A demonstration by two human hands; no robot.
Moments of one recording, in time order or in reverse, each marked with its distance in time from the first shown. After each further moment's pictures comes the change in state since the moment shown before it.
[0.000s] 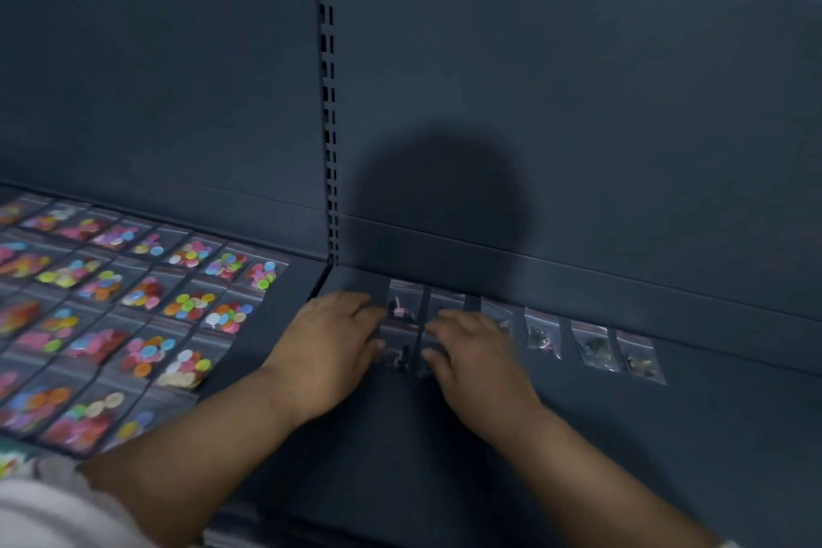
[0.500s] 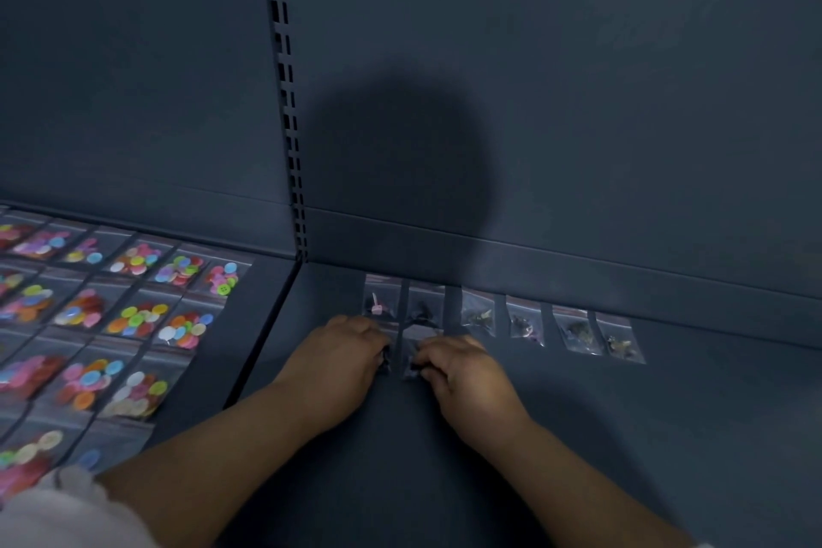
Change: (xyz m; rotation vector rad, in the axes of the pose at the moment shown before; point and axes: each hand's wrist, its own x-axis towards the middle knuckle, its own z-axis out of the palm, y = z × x) left_hand 0.021 0.010 0.046 -0.208 -0.128 0.101; right_hand -0.013 0.023 0.027 0.224 -0.047 0.065
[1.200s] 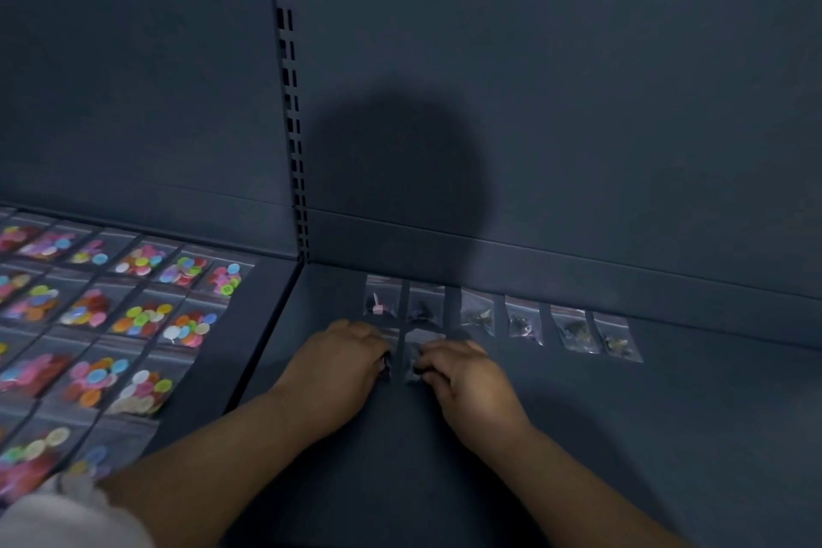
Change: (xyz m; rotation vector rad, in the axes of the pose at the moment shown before) left_hand -0.007 0.002 0.001 -0.011 0.028 0.025; right_hand -0.005 0.002 0.004 0.014 0.016 0.026
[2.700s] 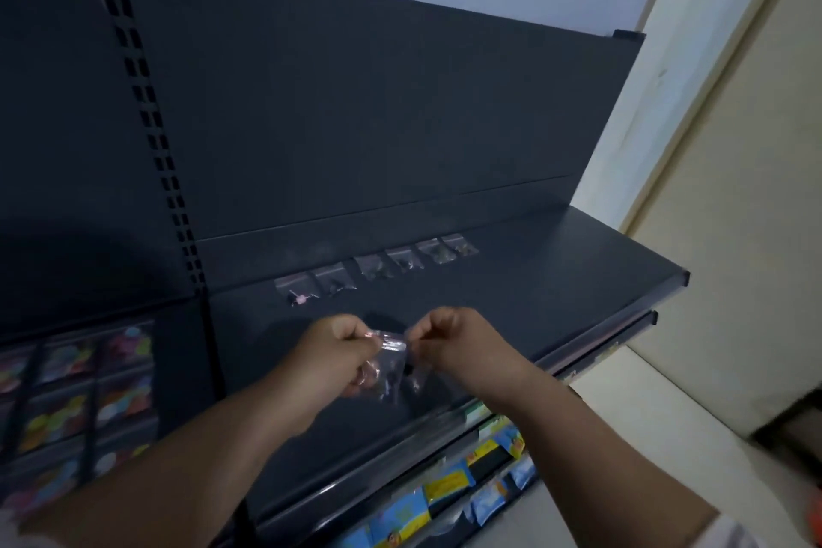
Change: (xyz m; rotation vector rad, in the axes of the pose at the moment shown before) left_hand -0.053 0.041 -0.079 -1.081 -0.445 -0.230; right_hand -0.090 -0.147 -0.038 0.556 0.328 0.723
